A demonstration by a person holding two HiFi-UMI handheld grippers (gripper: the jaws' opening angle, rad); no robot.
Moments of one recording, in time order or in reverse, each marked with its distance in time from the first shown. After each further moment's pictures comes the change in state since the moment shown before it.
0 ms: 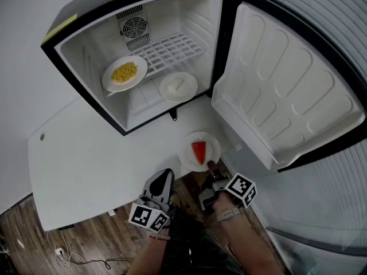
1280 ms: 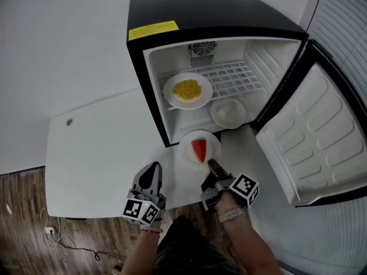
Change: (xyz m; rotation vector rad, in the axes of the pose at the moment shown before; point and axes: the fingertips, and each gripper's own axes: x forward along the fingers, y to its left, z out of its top) left arm -0.055 0.156 0.097 0.080 -0.124 0.306; right arm 0.104 0.117 -0.091 -0.025 0.228 0.121
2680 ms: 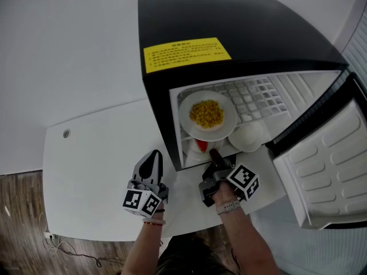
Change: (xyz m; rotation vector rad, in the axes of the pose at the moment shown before) left arm 0.099 0.099 0.019 -0.051 -0.063 0.029; right arm 0.138 0.028 0.027 -0.118 -0.056 -0.027
